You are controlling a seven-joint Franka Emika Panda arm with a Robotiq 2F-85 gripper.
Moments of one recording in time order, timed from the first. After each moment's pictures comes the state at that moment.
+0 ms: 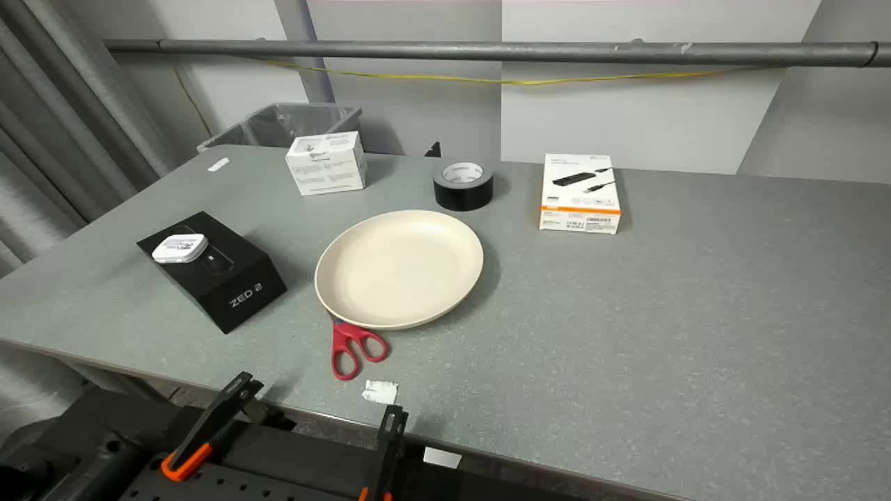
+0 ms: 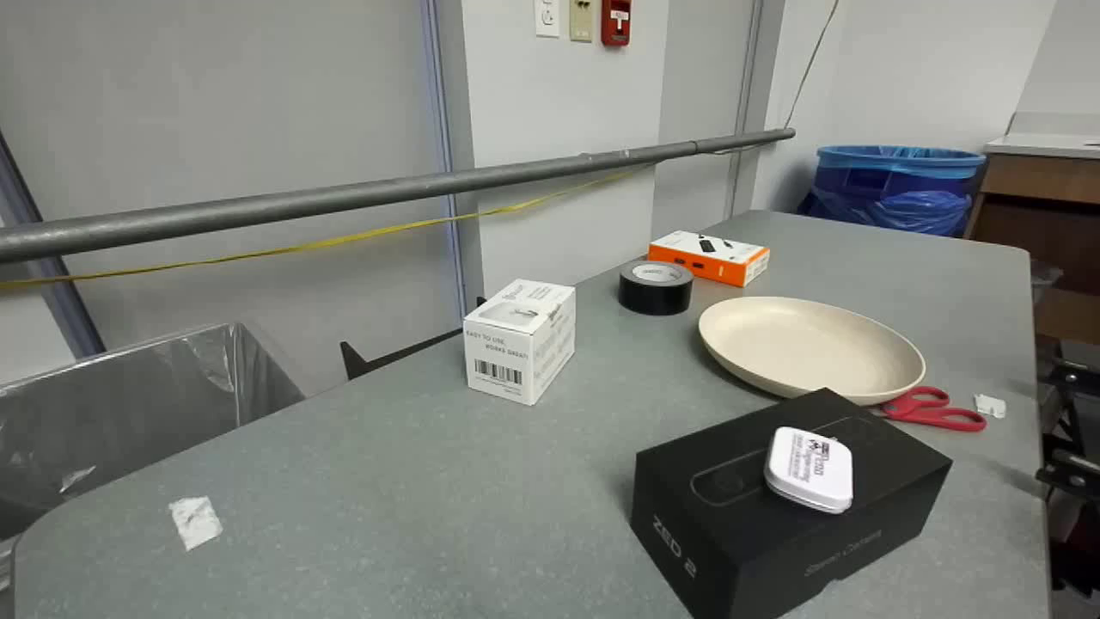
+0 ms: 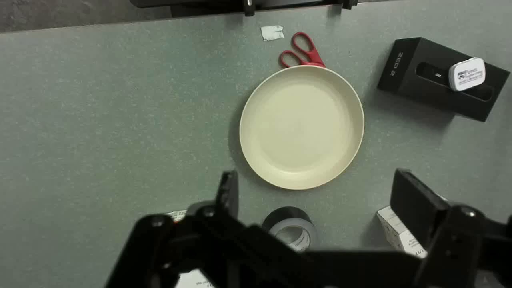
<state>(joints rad) -0.10 -0.48 -0.24 -2.22 -0.01 1.69 -0.19</state>
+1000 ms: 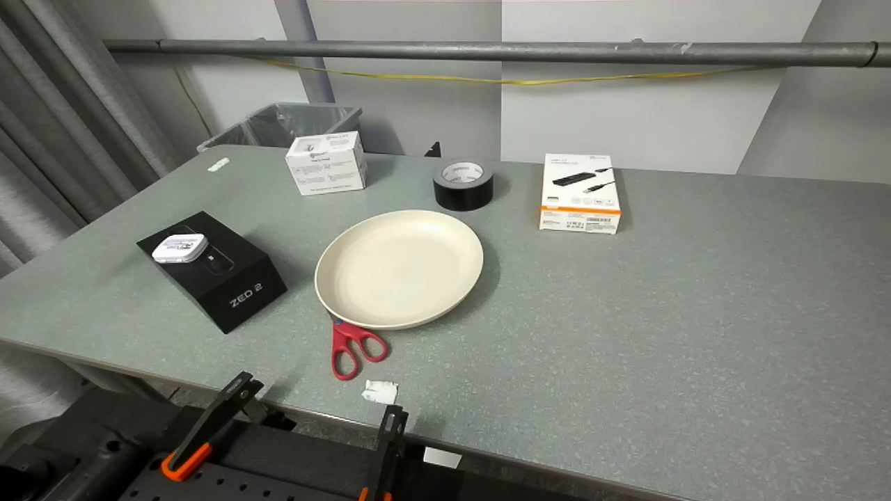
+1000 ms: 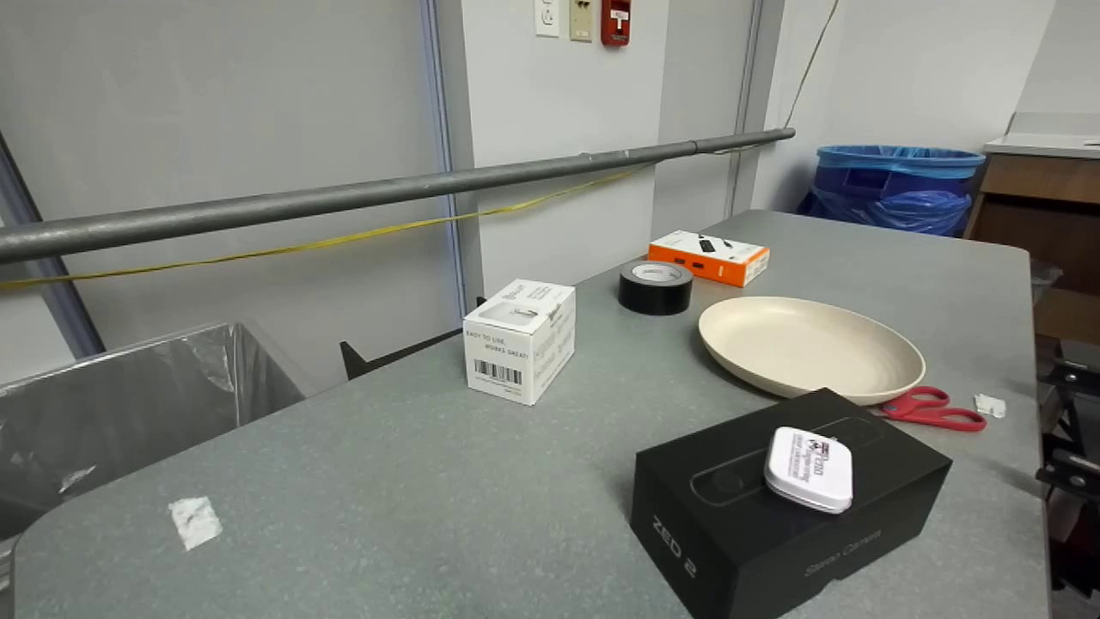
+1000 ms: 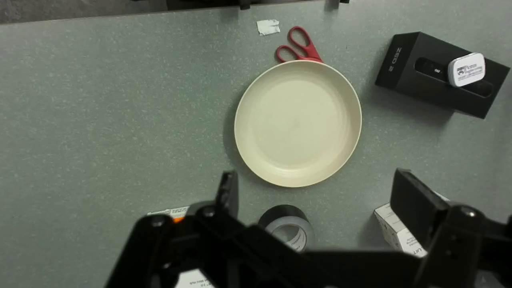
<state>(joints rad) -0.10 -0.45 -0.22 -2.22 0.00 1.72 -0.19</state>
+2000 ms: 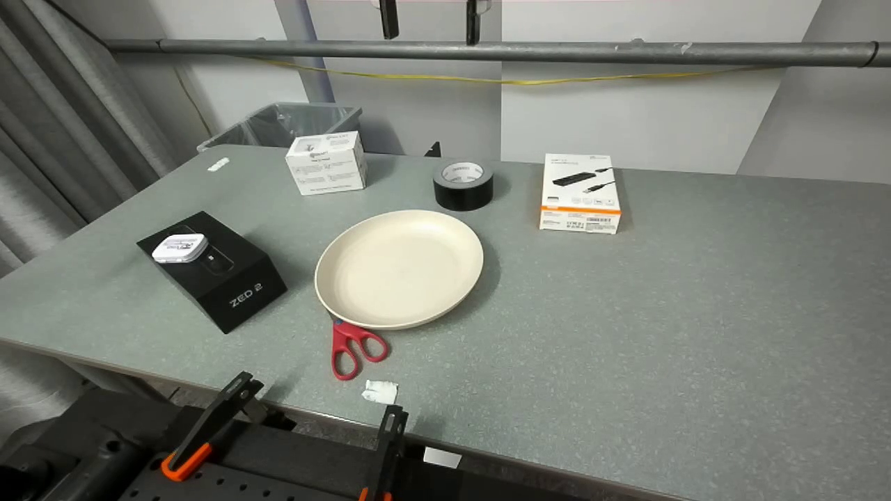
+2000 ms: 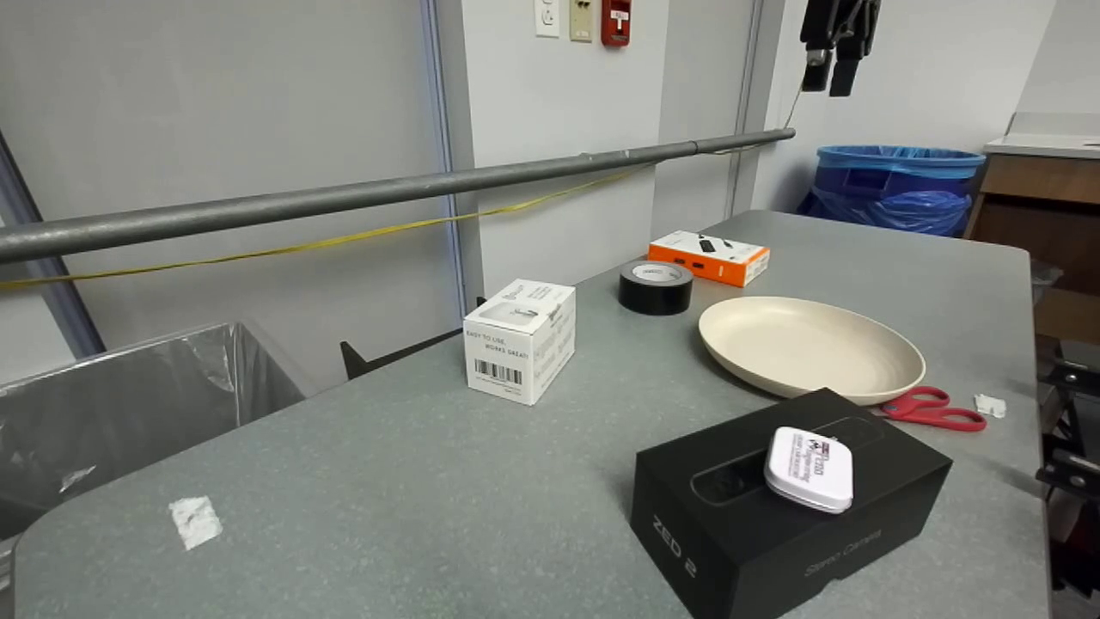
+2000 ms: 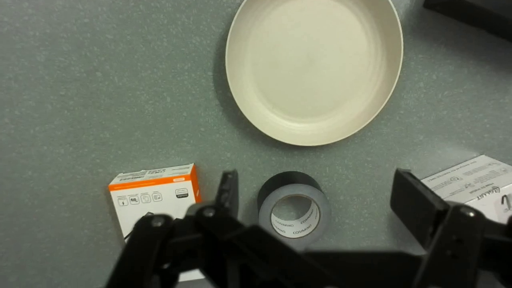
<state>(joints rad) -0.08 -0.10 -0.12 -2.18 0.03 2.07 -0.12</state>
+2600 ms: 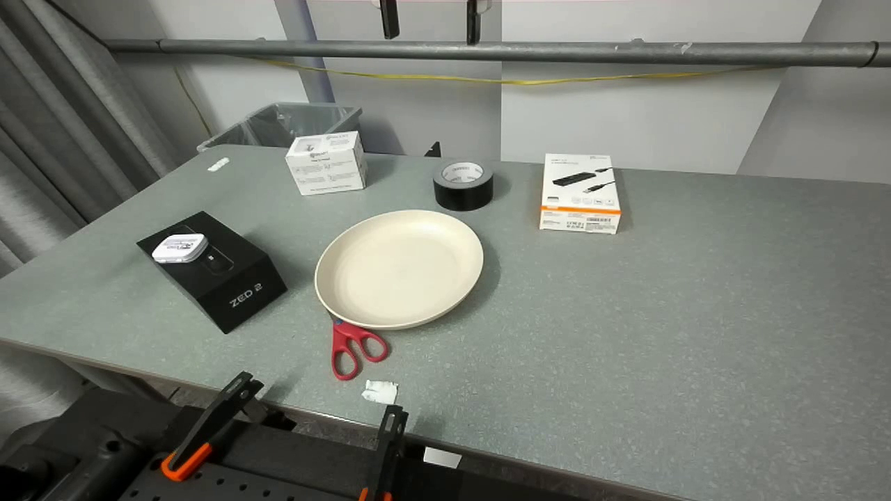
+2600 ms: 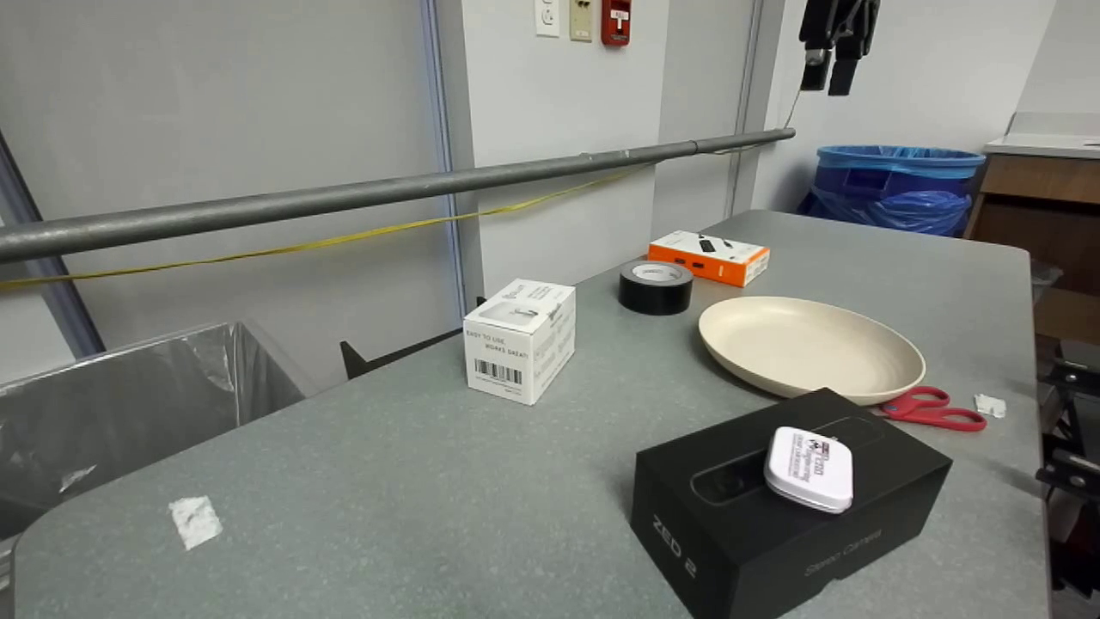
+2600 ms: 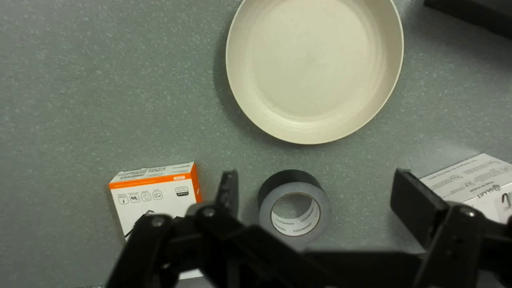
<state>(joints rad) -0.08 -0.10 -0.12 -2.18 0.03 2.08 -0.12</state>
